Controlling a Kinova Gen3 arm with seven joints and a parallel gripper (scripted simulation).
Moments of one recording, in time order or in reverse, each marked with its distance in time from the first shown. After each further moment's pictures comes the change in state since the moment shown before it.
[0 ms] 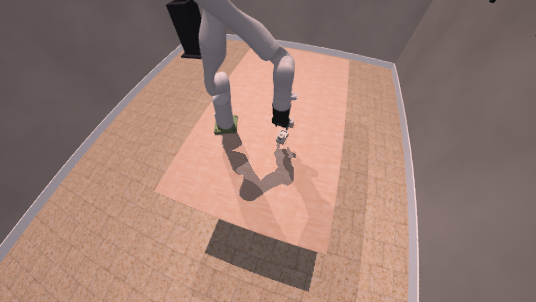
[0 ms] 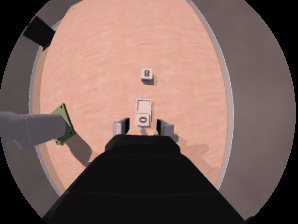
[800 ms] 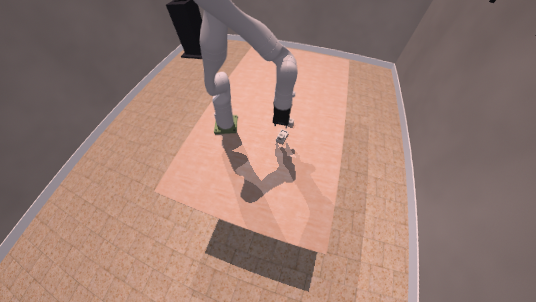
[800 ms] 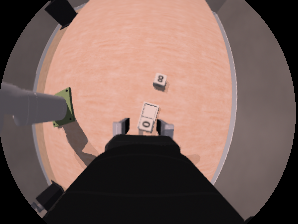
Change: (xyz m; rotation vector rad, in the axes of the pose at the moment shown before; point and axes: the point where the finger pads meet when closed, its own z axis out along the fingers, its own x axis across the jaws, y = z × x) arm -0.009 -0.009 0.004 -0.006 -0.023 -0.229
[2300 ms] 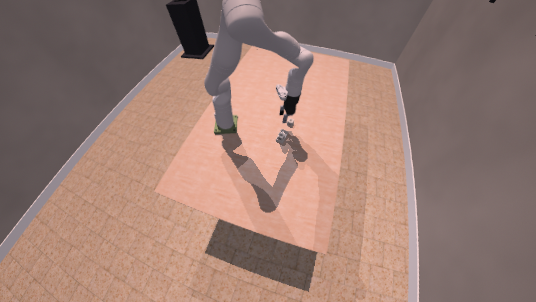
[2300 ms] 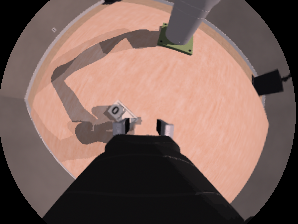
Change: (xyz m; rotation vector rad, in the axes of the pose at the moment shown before) arm 0.000 -0.063 0.016 0.017 -0.066 -2.035
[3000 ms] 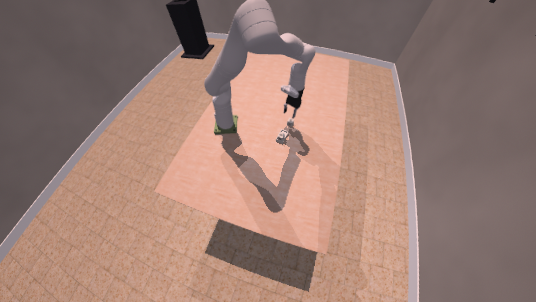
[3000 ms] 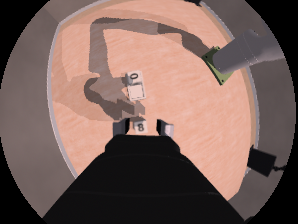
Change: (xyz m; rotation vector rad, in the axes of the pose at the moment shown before) arm 0.018 0.042 -0.003 -0.055 -0.016 -0.662
